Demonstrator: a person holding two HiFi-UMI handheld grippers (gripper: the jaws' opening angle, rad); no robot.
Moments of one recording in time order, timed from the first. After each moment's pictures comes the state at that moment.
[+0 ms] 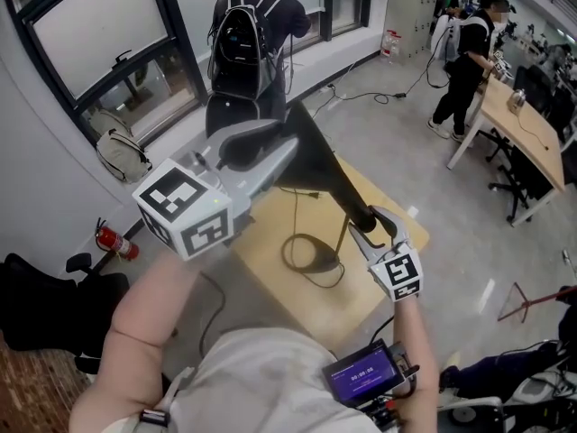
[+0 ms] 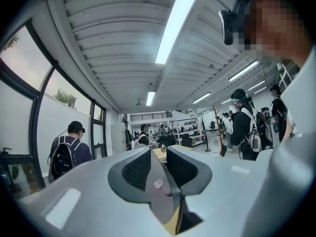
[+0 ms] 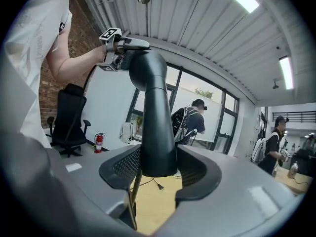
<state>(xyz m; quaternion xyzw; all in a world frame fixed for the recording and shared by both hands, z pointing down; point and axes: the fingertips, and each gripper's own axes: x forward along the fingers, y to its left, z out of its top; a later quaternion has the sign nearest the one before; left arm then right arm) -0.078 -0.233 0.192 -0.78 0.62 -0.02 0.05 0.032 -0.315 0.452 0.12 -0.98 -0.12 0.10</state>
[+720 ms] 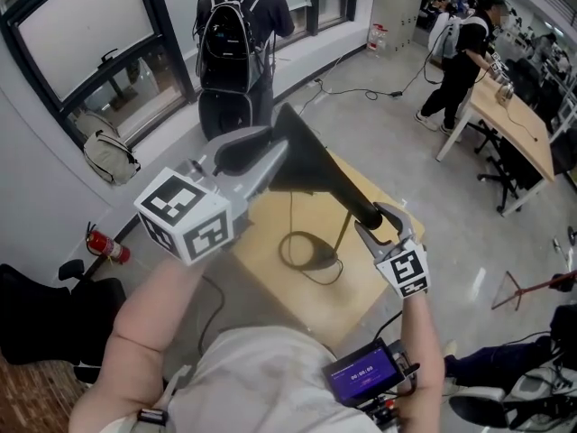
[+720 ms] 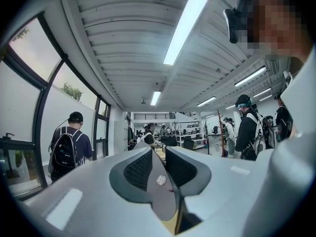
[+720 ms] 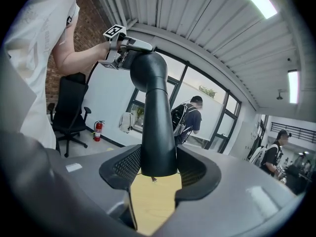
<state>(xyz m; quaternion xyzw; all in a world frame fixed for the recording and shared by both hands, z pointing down) -0.102 -0.236 0.211 -0.78 0.63 0.01 0.02 0.044 -0.324 0.446 0.12 -0.96 -0.17 0.16</state>
